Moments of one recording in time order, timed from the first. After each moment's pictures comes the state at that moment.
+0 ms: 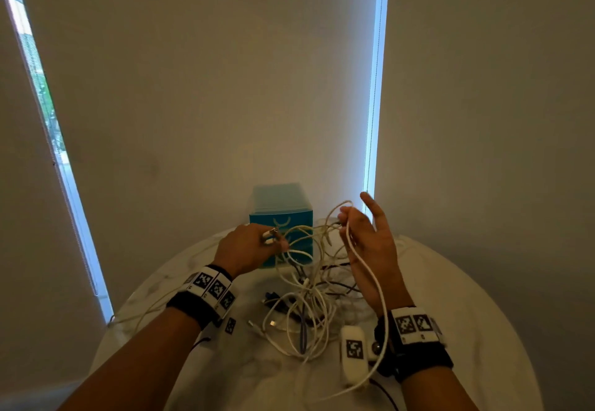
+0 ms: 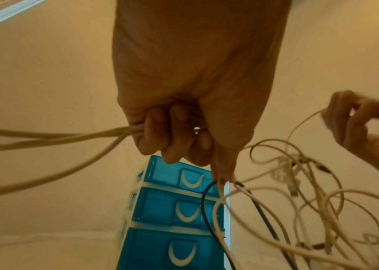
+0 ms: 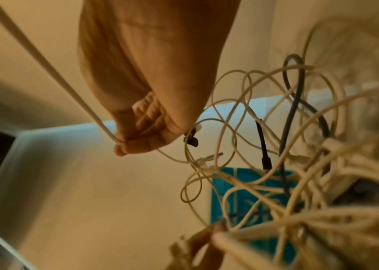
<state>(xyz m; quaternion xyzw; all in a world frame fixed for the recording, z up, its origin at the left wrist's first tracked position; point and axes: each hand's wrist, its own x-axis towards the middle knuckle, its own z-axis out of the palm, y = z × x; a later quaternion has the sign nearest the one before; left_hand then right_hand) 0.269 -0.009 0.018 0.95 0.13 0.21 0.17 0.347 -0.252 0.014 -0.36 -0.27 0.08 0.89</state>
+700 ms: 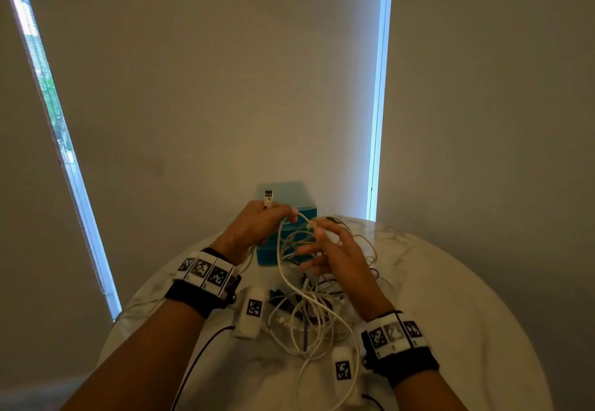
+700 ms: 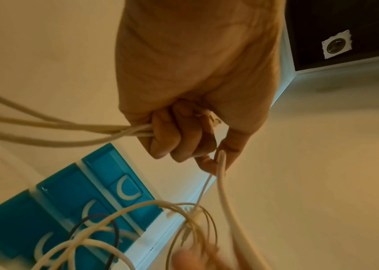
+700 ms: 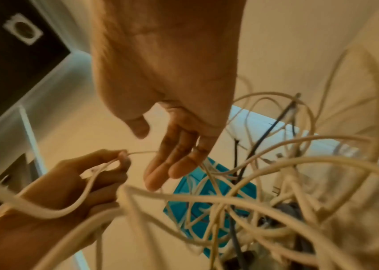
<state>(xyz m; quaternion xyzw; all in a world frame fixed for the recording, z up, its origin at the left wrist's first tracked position) 0.256 -0.050 0.068 0.81 0.11 0.24 0.53 0.326 -0.228 -0.006 -0.60 -0.30 0.15 0.73</state>
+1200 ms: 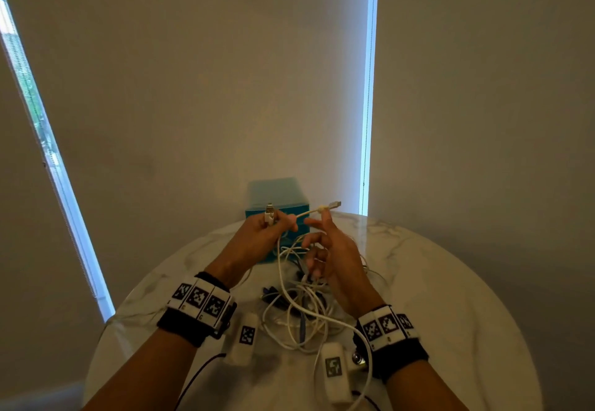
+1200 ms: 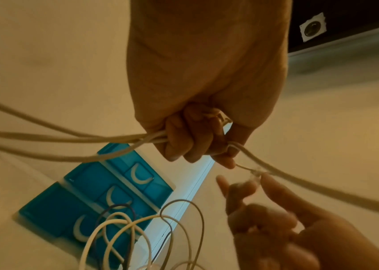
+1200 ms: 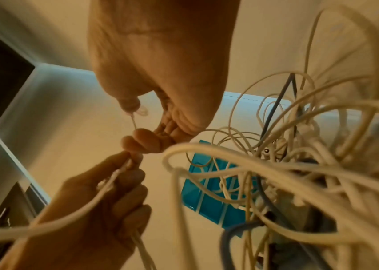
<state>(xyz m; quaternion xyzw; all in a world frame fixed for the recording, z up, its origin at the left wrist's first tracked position) 0.249 -0.064 0.037 0.83 0.06 0.25 0.50 0.321 -0.224 0.000 -0.51 -0.23 0.17 0.81</state>
